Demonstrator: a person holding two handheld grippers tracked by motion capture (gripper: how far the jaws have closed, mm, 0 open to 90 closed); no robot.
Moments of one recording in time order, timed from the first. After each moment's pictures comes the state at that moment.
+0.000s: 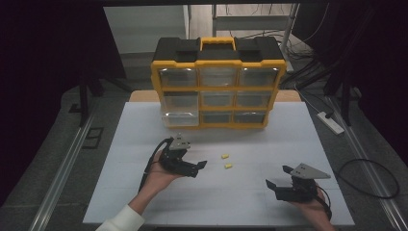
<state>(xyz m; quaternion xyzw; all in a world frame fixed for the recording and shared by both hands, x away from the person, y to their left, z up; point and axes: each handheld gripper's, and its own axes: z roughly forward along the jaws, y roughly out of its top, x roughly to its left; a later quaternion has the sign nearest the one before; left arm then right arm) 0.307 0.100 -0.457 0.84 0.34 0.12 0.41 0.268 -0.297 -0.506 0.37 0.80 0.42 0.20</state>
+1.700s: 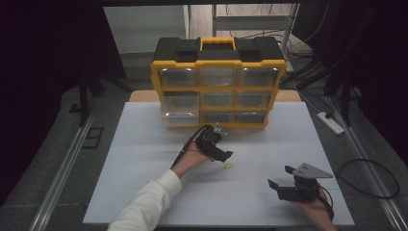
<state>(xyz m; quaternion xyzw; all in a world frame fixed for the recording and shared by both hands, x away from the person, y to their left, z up) 0.393 0.013 -0.493 0.89 0.29 0.09 0.33 0.270 -0.304 -0.507 0.38 0.80 0.42 0.20</state>
